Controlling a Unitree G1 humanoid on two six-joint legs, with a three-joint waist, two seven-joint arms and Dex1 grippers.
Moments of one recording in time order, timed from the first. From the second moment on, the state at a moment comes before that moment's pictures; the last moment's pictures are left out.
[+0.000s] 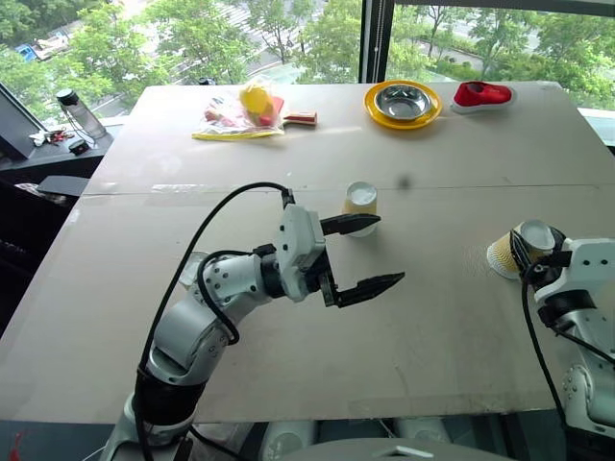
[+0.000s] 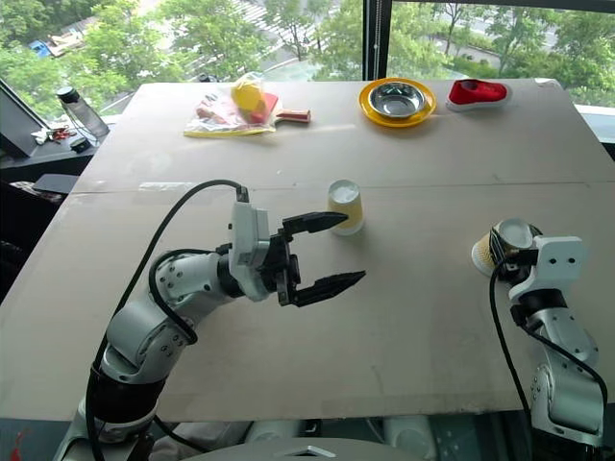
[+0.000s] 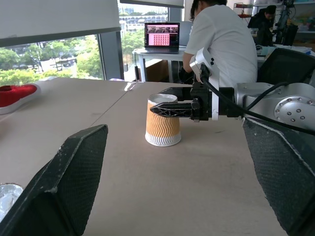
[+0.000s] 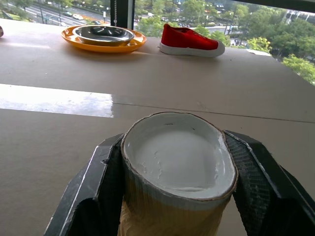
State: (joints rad) left arm -0.26 0.48 -0.16 -0.57 -0.56 0.40 -0.81; right arm 0.05 -0.32 -0.32 -0.33 0.24 0.20 0.30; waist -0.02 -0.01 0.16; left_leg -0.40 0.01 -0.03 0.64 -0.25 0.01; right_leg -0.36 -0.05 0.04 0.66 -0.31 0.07
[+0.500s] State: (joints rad) left arm -0.05 0.49 -0.10 -0.63 -0.51 0.41 -0.66; right arm -0.34 -0.29 -0.04 -0.07 0.20 0.18 0.39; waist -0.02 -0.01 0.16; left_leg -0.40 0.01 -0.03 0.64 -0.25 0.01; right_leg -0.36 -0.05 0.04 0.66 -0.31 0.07
